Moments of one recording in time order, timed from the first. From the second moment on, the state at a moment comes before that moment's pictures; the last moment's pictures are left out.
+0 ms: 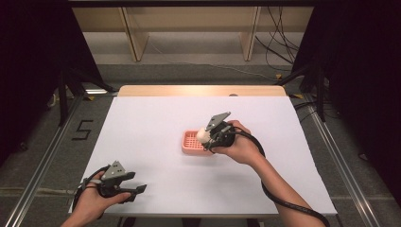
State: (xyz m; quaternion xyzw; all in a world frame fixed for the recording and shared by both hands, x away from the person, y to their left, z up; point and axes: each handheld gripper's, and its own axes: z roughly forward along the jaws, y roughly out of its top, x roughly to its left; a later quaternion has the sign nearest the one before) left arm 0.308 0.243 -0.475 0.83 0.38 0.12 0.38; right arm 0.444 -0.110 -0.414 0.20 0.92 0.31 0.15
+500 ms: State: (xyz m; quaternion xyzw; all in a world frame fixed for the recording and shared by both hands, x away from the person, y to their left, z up) left arm 0.309 0.244 -0.474 0.83 0.38 0.13 0.38; right arm 0.450 -0.105 -0.415 0.21 0.92 0.31 0.15
